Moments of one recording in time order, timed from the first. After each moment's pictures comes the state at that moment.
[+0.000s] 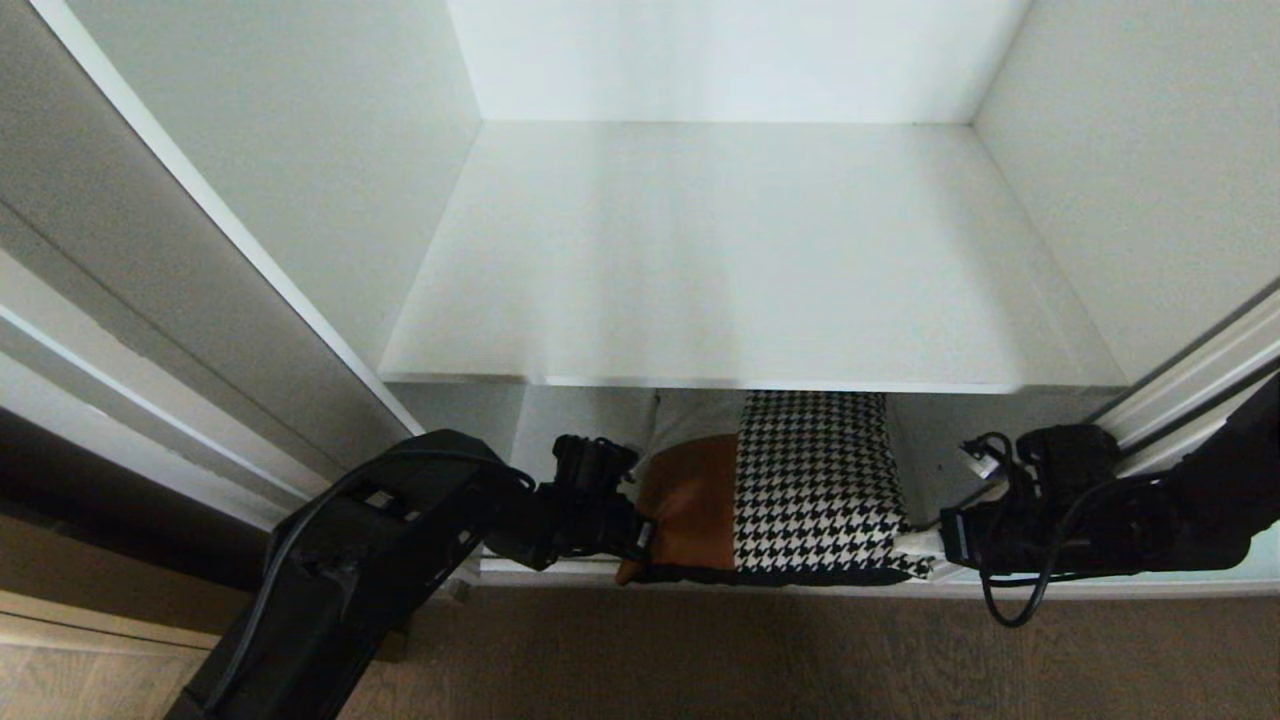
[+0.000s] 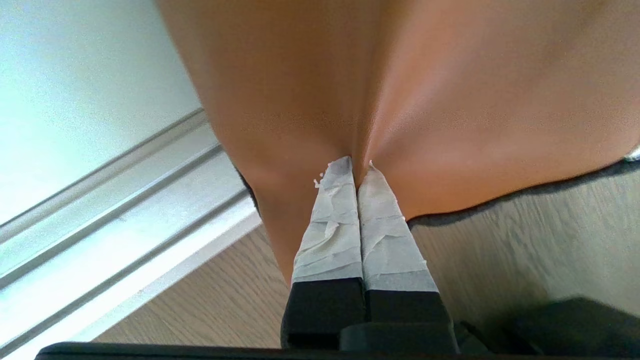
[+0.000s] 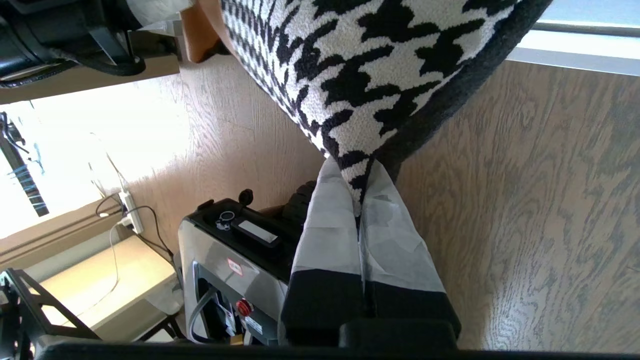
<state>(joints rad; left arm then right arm) -0.42 2.72 -1.62 -0.47 -0.28 0.09 -0.08 2.16 -0.89 -0.41 0.65 0.14</state>
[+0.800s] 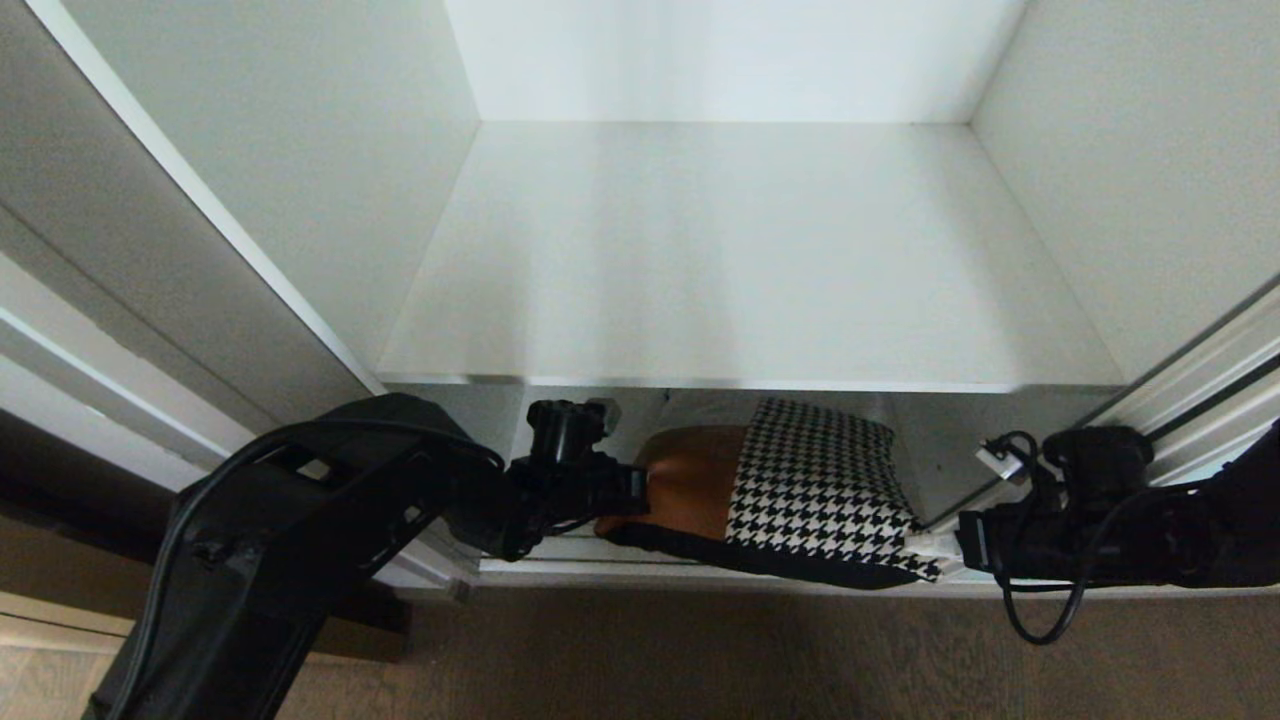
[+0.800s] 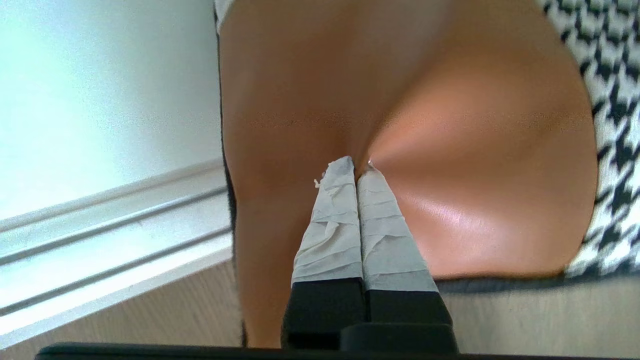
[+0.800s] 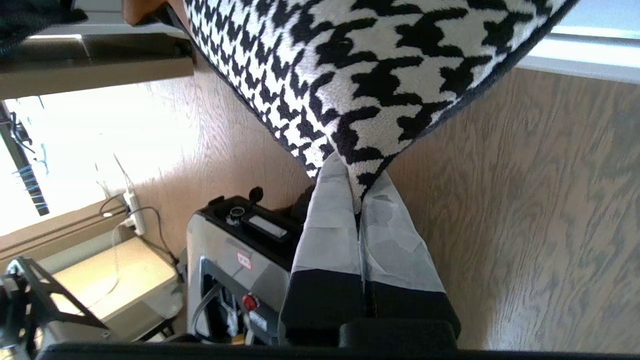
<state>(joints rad) -0.42 2.52 -1.43 -0.66 -0.18 -0.19 -0.08 2.07 -0.79 -0.47 0.68 0.12</state>
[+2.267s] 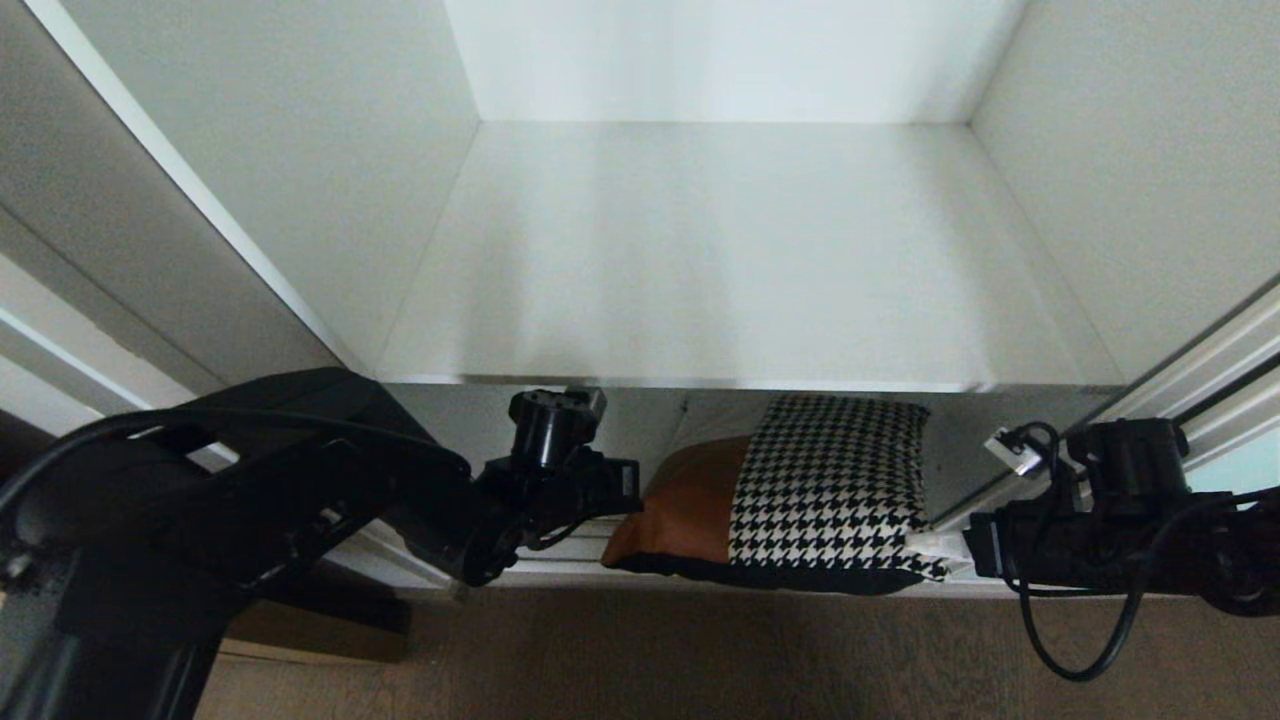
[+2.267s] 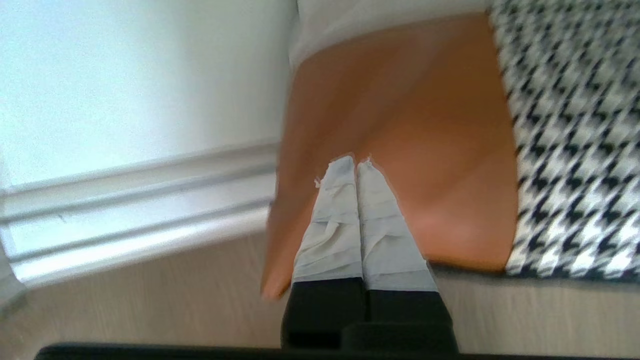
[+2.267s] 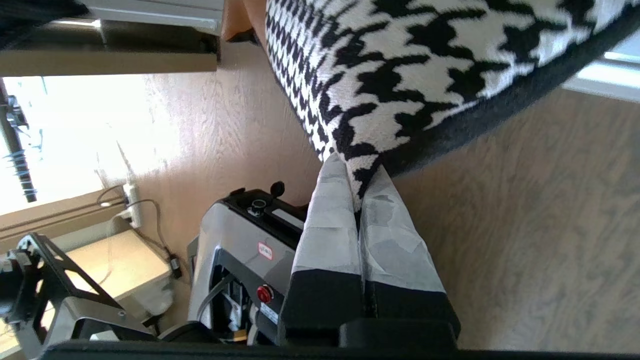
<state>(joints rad) -0.48 2.29 -1.14 -0.76 0.01 -0.22 -0.01 1.90 -0.67 -0.51 0.67 0.13</state>
